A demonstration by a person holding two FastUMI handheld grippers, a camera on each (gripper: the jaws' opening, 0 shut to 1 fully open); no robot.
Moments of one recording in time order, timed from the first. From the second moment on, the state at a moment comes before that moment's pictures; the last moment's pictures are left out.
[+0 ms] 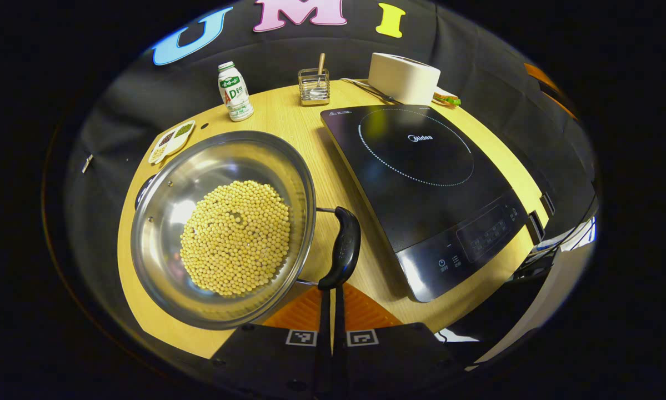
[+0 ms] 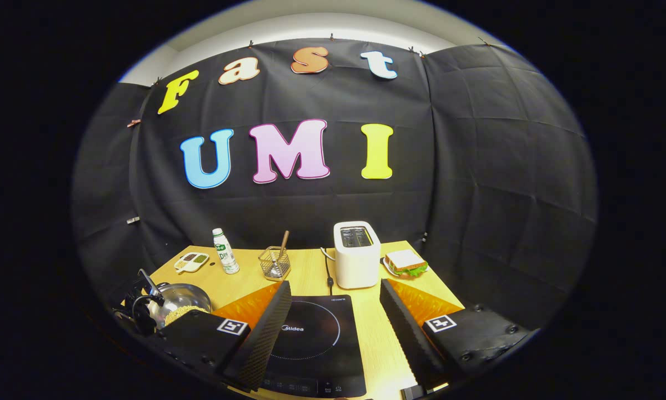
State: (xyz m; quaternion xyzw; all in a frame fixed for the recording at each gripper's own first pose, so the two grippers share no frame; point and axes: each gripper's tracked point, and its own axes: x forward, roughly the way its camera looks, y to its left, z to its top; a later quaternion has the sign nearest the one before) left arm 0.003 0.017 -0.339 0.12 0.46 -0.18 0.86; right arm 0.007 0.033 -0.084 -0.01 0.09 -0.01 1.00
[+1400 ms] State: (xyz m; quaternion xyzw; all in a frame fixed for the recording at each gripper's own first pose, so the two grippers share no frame) left arm 0.092 -0.022 -0.329 0.14 0.43 -0.21 0.87; right arm 0.014 0.015 -0.085 -0.02 0.09 -0.05 0.99
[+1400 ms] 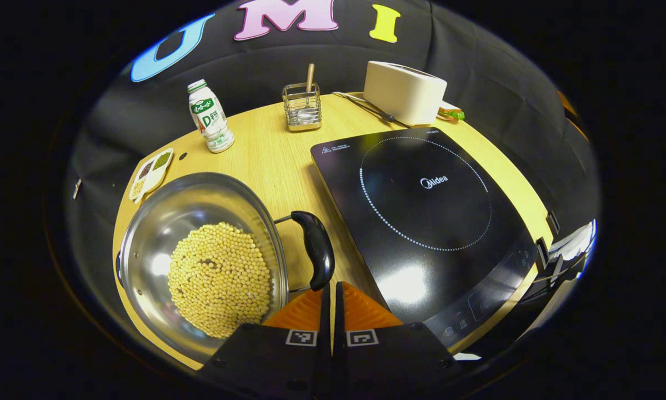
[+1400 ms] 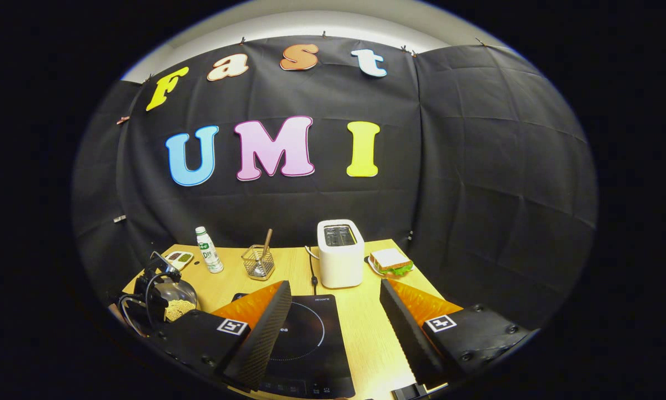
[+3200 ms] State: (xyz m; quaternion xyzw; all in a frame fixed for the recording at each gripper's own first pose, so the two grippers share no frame) left arm 0.036 0.111 -0.218 -0.05 0.23 -0.12 0.97; right arm -0.002 0.104 -0.124 -0.04 0.16 -0.01 0.99
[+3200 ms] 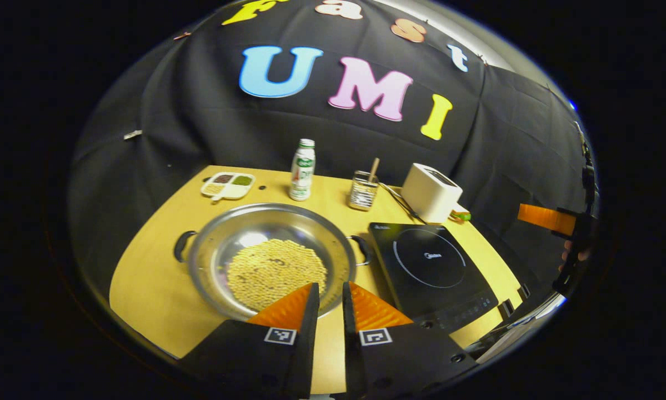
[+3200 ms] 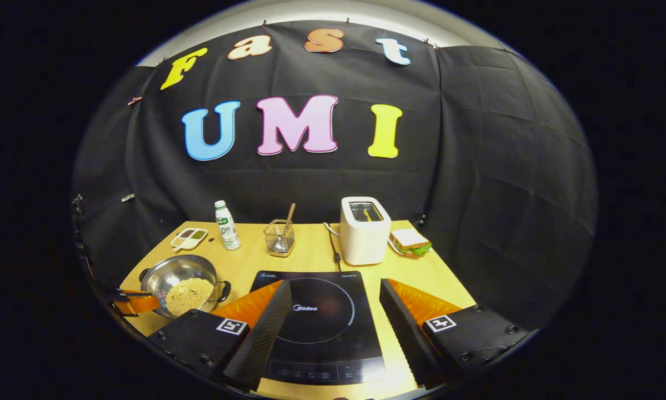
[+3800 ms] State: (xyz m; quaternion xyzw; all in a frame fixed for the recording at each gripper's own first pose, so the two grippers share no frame) left arm 0.072 0.282 -0.197 -0.05 0.18 -0.02 0.98; right arm 0.057 0.268 -0.174 -0.01 0.23 0.10 0.97
